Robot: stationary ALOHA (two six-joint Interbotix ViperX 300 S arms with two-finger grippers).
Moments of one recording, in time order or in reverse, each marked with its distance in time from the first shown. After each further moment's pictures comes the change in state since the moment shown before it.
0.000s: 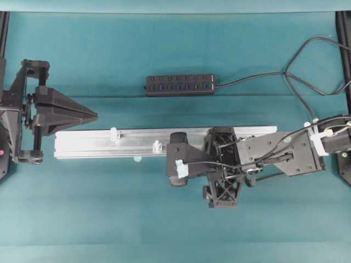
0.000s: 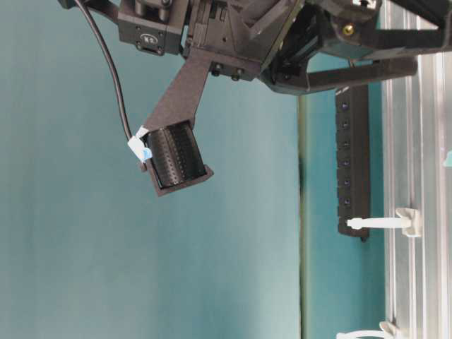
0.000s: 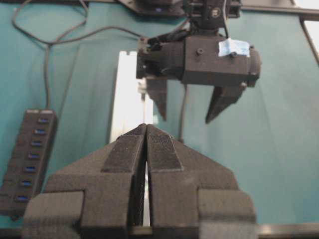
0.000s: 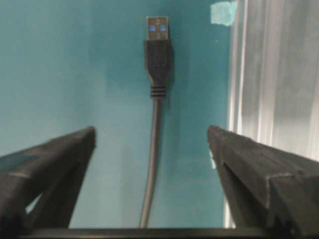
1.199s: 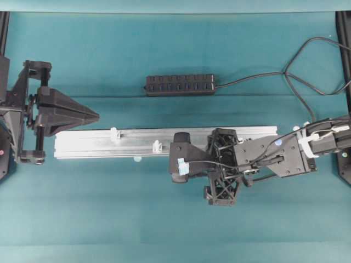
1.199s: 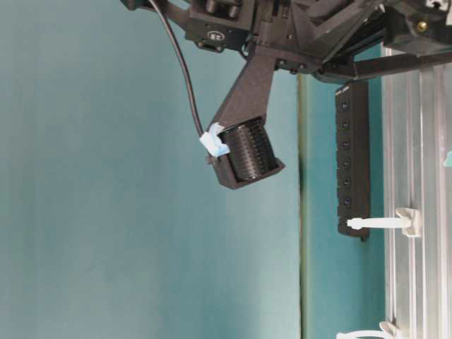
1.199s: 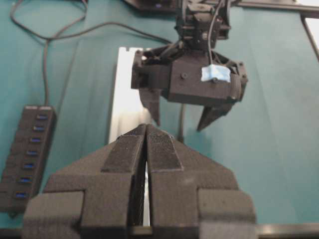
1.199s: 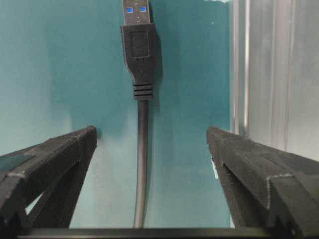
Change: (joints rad) left arm 0.000 0.017 0.000 -0.002 -0.002 0.000; right arm -0.005 0.072 0.052 -0.023 -0.084 0.049
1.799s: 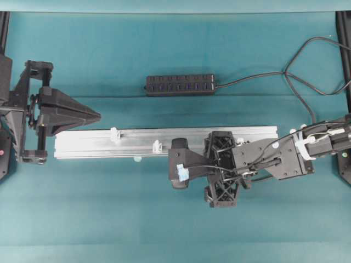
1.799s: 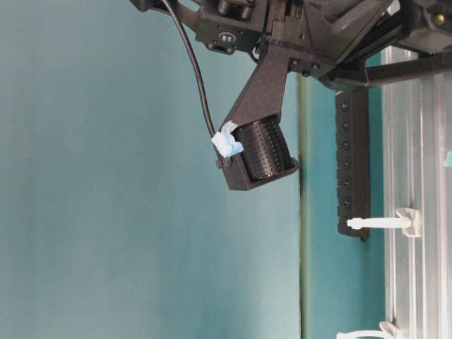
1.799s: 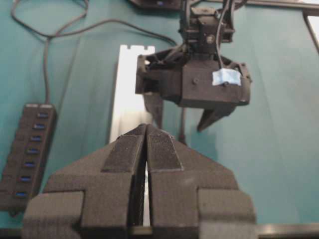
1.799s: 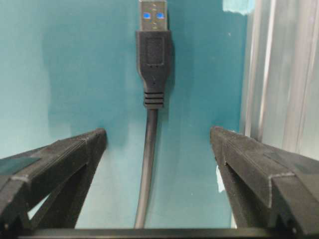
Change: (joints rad) left arm 0.005 0.009 0.000 0.000 -0.008 -0.002; right arm 0.005 0.021 -0.002 -0.002 -0.025 -0.072
